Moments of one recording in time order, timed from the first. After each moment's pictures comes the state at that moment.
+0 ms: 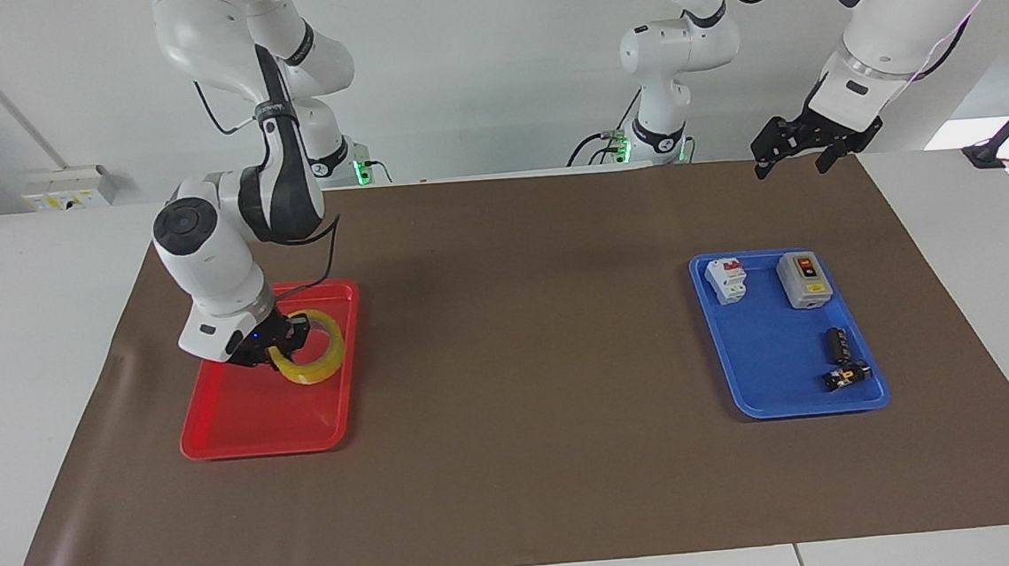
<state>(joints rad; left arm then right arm) -0.02 -0.04 -0.08 -1.63 -0.03 1.46 -0.06 0.03 0.23 -0.04 -2.00 -0.04 2.21 -0.37</state>
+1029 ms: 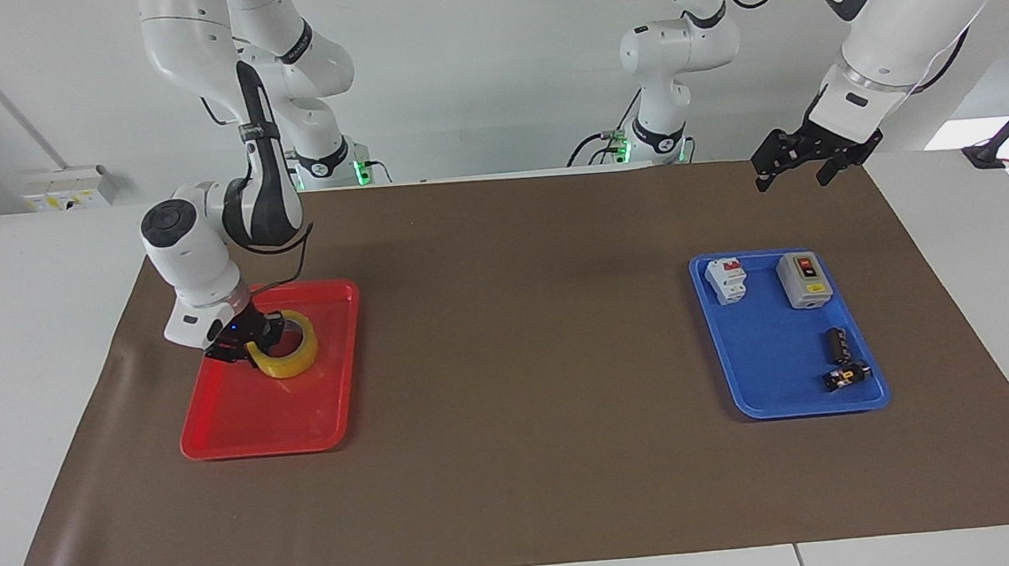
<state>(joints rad) -0.01 -0.04 -0.08 -1.63 -0.03 1.50 -0.06 -0.06 0.18 -0.03 -2.22 -0.04 2.47 -0.50</state>
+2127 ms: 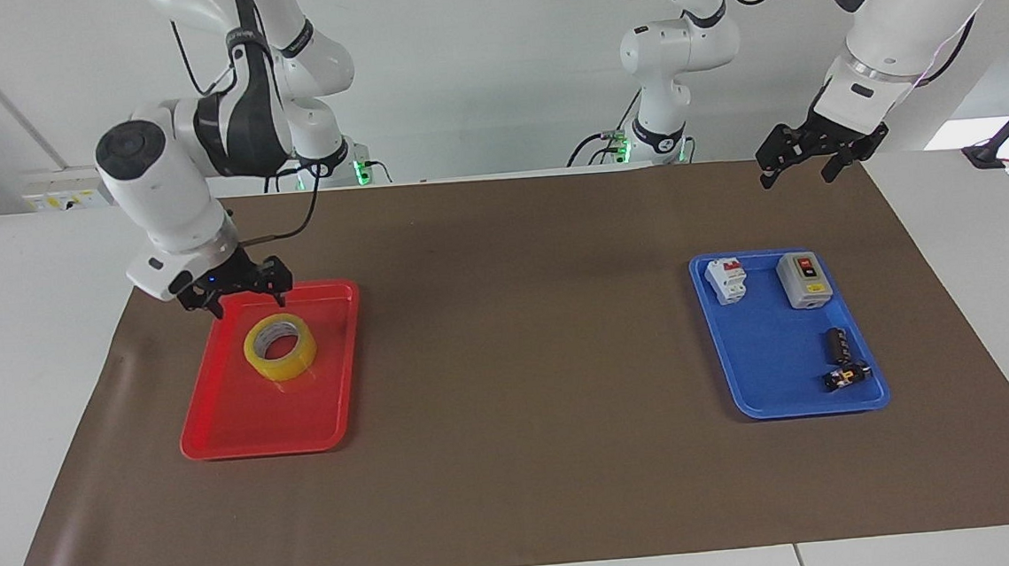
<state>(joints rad) -0.01 -0.04 -0.08 -1.63 -0.03 1.51 -0.05 0.03 0.00 -0.01 -1.83 -0.04 1.77 0.00</state>
